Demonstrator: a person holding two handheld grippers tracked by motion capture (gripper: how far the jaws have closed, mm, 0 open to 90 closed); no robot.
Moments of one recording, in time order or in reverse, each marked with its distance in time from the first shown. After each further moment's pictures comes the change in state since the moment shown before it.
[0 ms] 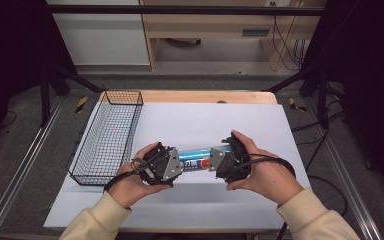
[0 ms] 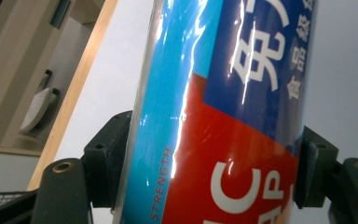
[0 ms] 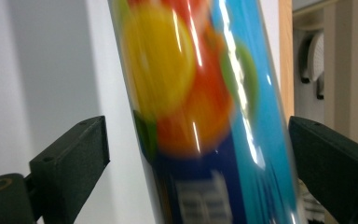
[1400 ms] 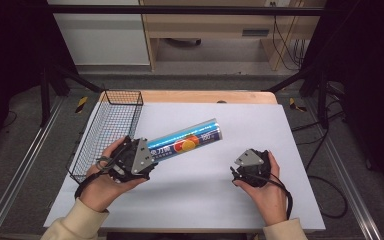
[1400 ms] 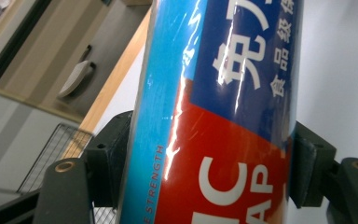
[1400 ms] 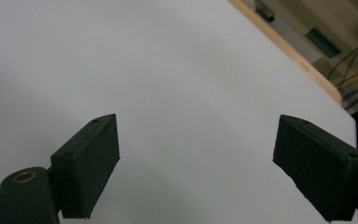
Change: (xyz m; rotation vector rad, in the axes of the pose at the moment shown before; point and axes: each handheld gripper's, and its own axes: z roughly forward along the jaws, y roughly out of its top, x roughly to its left) left arm 0.025 -0.035 -0.061 0.016 0.149 -0.161; right arm 0.043 -0.088 0.071 -0.107 -0.259 0.720
